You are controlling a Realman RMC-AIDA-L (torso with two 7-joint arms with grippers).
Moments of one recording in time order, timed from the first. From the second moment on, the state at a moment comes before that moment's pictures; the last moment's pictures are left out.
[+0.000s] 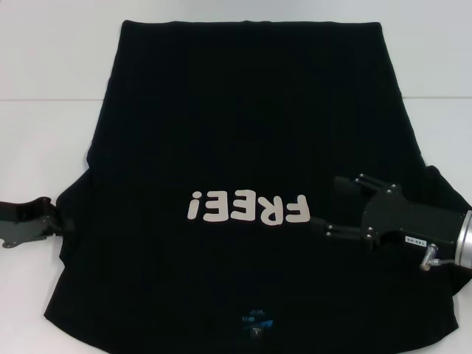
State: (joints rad) left arm -0.64 -1.89 0.49 0.53 2.54 1.30 -2.56; right arm 0.59 2.10 -0.45 -0.38 -2.06 -1.38 0.93
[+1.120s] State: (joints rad) left arm -0.61 -1.86 0.44 0.62 2.53 1.28 -2.55; right arm 0.59 2.09 -0.44 -0.38 -2.06 -1.38 0.93
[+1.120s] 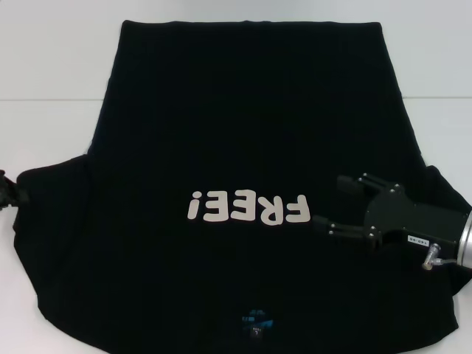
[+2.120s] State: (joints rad) left arm -0.55 -1.86 0.36 0.64 2.51 1.28 -2.52; right arm 0.58 2.10 -0.44 -0.37 -2.06 -1.38 0.93
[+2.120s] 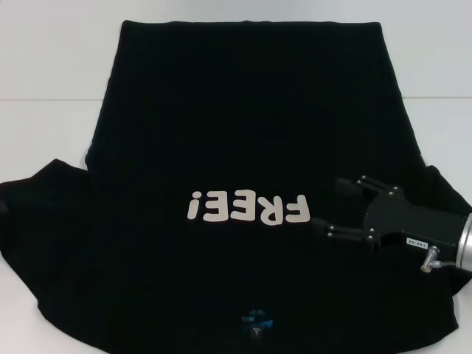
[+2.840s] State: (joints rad) left arm -0.62 -1.94 0.47 0.79 2.42 1.42 -2.42; right arm 0.58 2.10 -0.44 -0.36 -2.06 -1.38 0.93
